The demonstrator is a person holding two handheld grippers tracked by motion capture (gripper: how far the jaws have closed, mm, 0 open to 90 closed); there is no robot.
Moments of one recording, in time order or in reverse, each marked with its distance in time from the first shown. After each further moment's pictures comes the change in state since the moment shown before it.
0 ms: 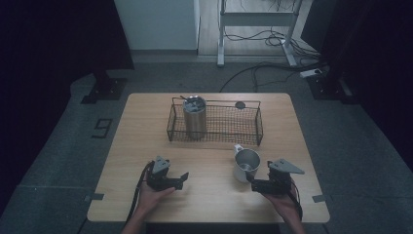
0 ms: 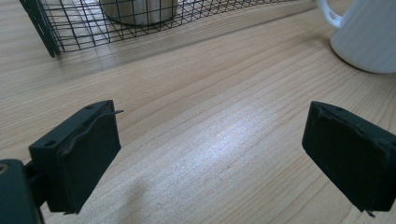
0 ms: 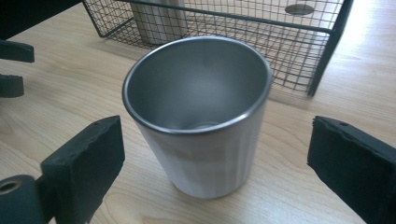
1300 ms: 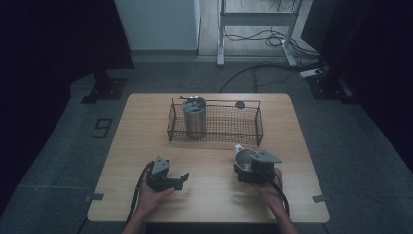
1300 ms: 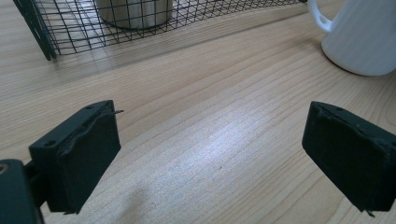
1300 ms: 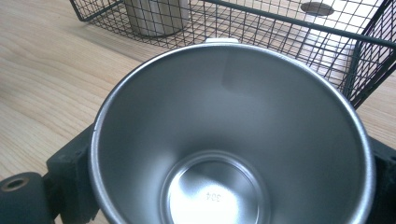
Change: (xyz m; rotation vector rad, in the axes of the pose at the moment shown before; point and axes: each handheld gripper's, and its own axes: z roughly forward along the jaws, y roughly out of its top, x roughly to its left) left arm -0.003 0.001 -0.003 -0.010 -0.013 -0.002; right arm 0.012 0.009 0.054 0.048 -0.038 -0.077
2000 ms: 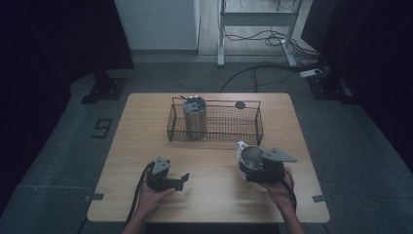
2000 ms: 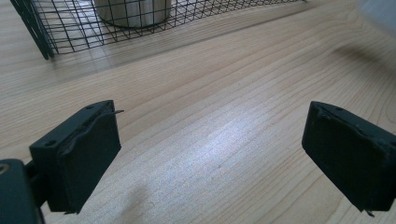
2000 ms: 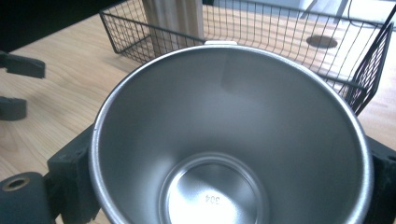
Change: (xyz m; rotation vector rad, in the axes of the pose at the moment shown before) left arm -0.001 -0.001 0.001 0.005 0.001 0.005; right arm -0.014 0.016 -0.035 -0.097 0.102 0.005
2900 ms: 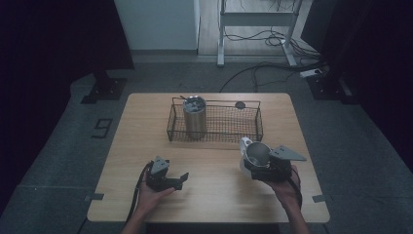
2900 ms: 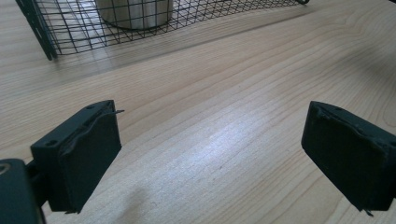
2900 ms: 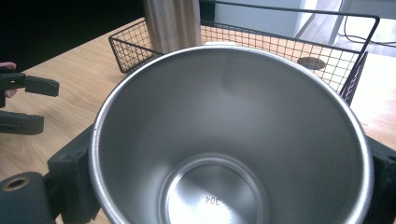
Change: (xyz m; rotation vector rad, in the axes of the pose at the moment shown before) left arm 0.003 0.001 -0.002 -0.007 -0.003 -0.012; right arm -0.006 0.014 -0.019 -0.046 0.006 0.001
